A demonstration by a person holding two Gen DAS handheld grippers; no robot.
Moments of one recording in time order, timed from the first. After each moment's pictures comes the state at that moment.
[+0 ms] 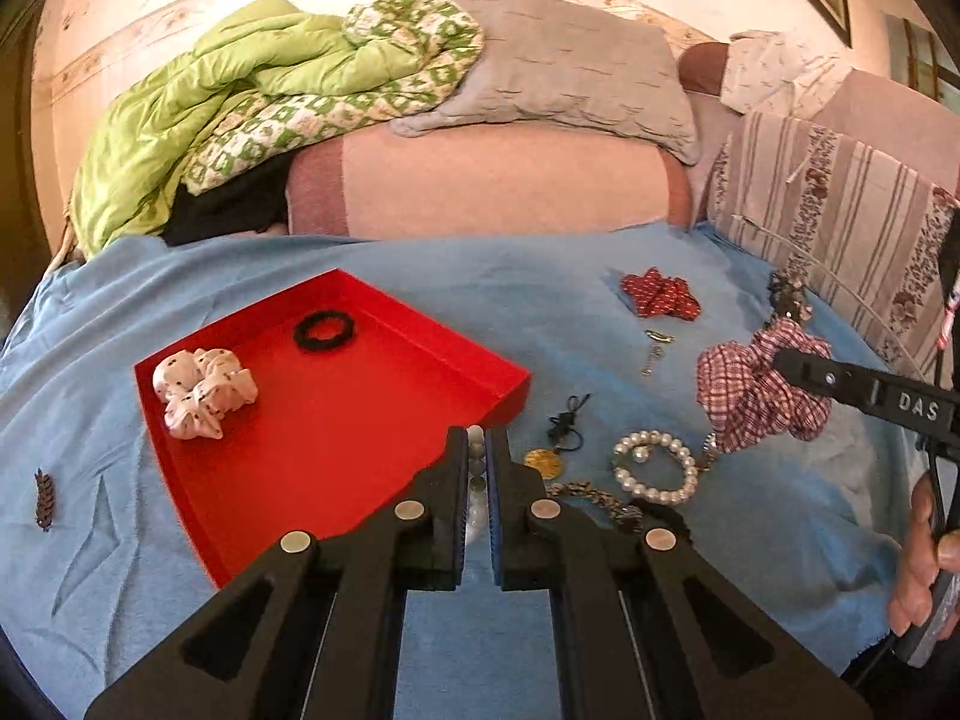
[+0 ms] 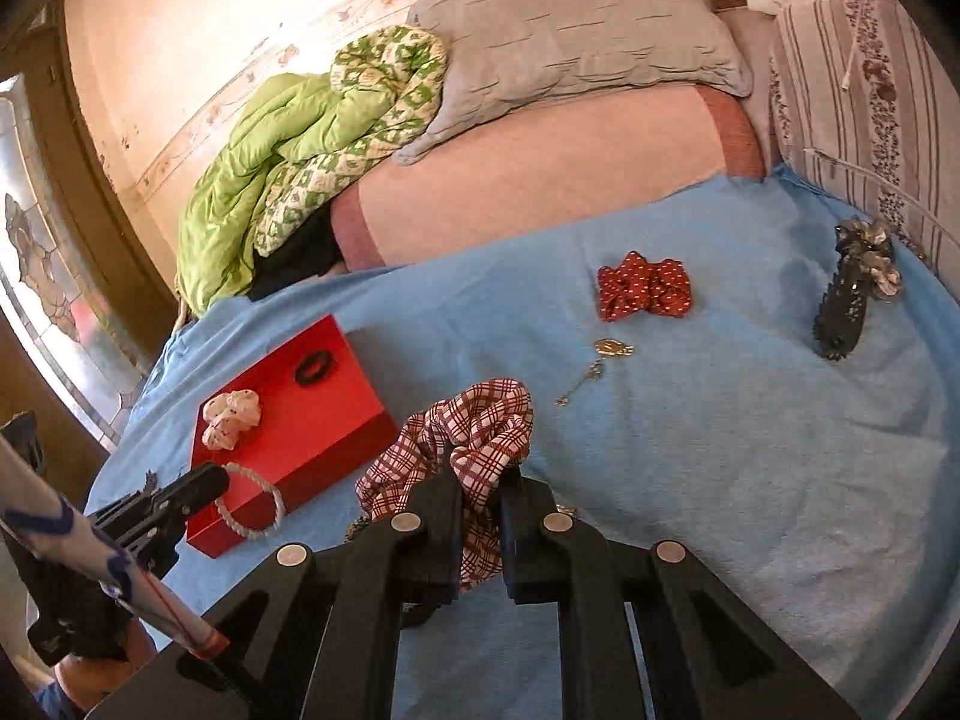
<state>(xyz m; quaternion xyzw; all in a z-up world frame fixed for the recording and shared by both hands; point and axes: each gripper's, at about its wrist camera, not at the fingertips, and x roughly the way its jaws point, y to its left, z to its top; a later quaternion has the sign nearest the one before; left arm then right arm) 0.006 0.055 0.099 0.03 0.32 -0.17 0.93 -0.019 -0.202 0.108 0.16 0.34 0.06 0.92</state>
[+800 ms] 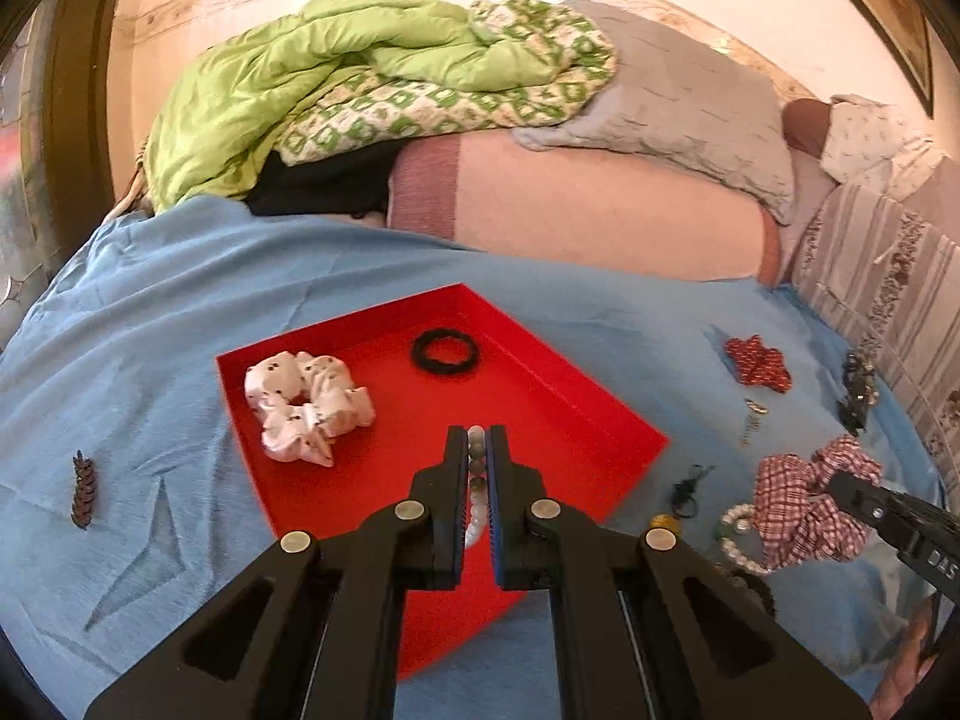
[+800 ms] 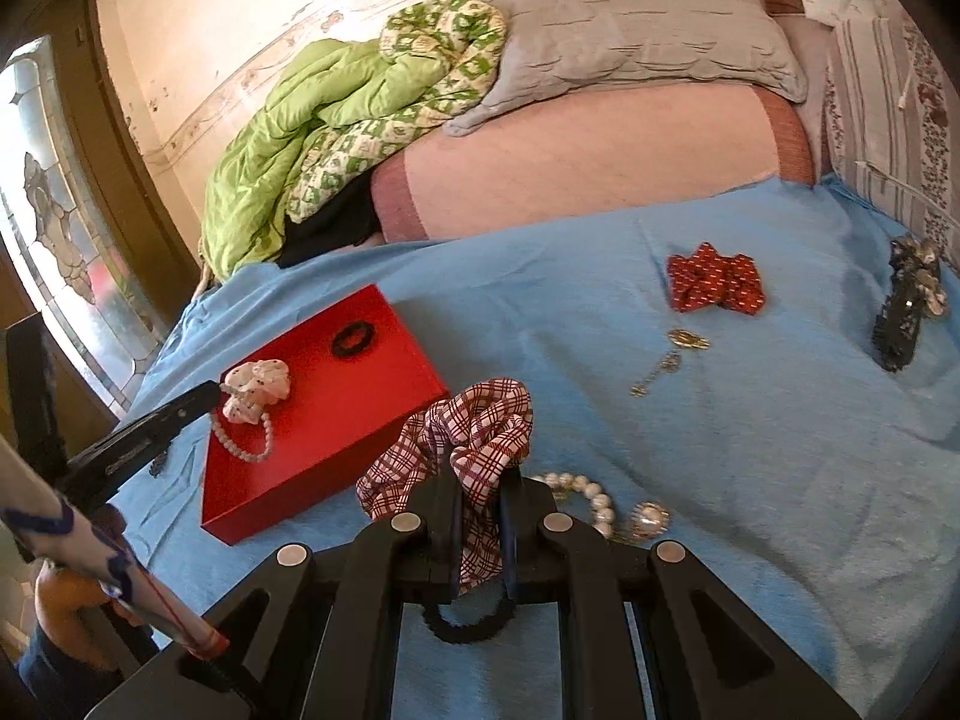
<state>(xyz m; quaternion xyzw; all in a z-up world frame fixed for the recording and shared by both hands) 0.055 0.120 0.104 -0.02 0.33 -0.08 0.94 0.001 -0.151 0.099 0.14 0.35 0.10 0.92</state>
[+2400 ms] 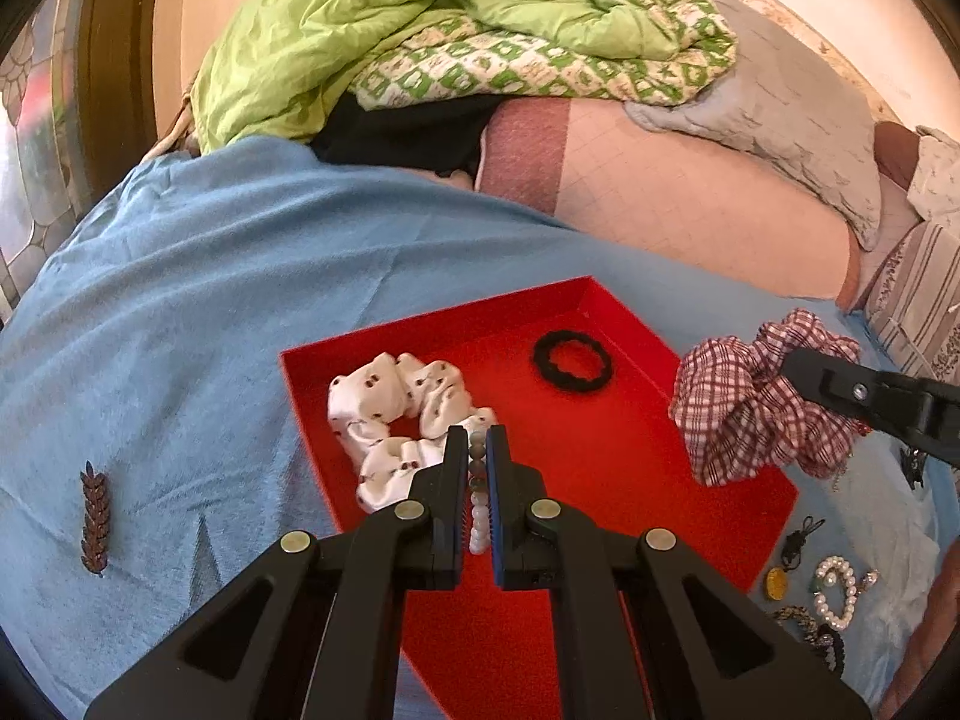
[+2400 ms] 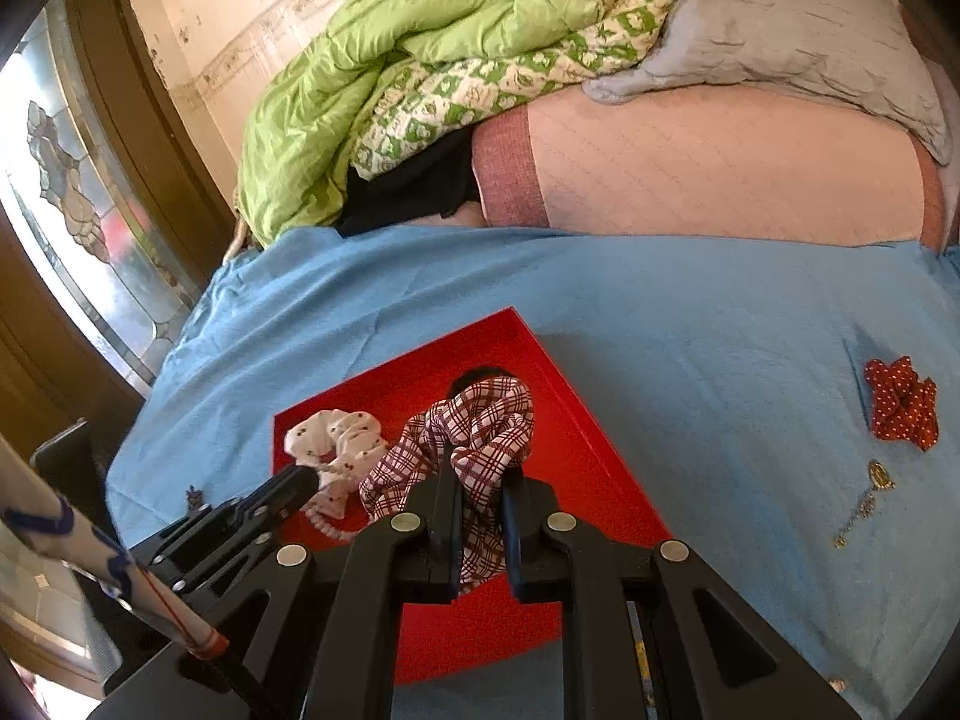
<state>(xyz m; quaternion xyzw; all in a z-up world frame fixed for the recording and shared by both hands) 0.123 0.179 0.079 -0.06 0.38 -0.03 0.92 0.145 -0.018 0.128 0.10 0.41 0.15 0.89</state>
